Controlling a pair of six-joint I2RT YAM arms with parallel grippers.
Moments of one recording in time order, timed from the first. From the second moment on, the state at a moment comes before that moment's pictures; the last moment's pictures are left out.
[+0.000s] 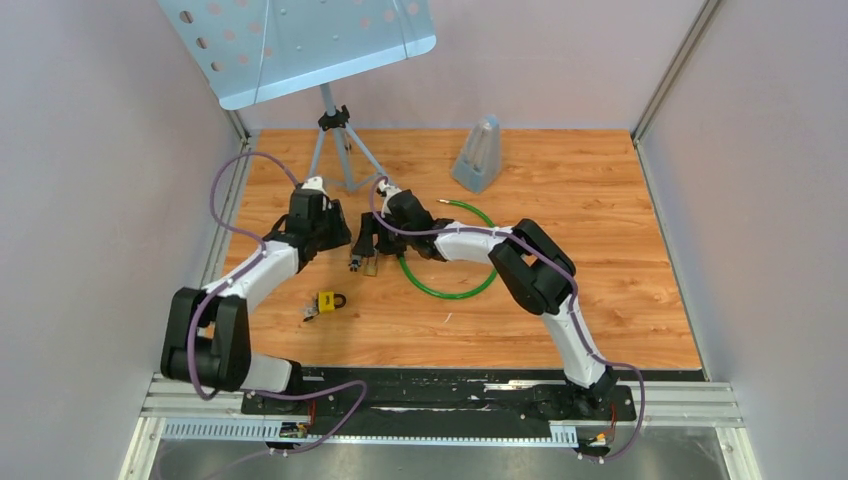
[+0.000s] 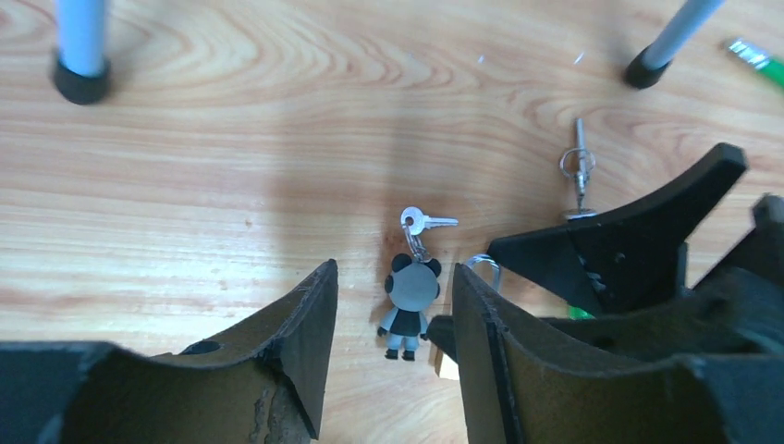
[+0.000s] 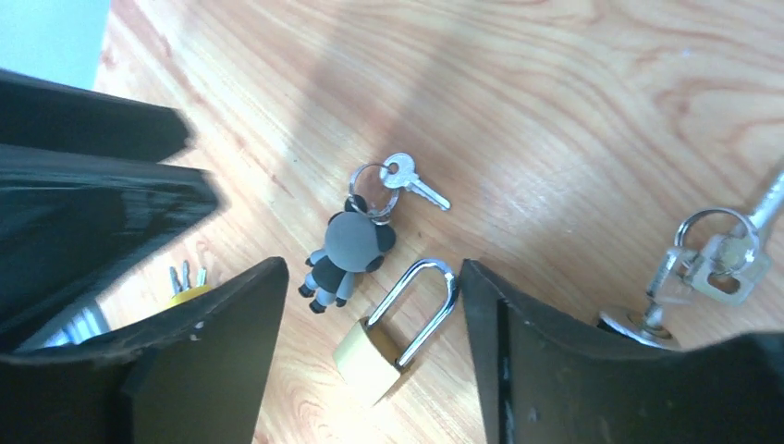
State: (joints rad) left arm -0.19 1.43 0.78 -0.12 -0.02 -0.41; right arm 0.82 2.25 1.53 0.16 -0.28 0.61
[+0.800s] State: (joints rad) left arm -0.19 0.84 0.79 -0.26 -0.07 -0.36; right arm 0.97 2.12 1.51 -0.33 0.23 0.36
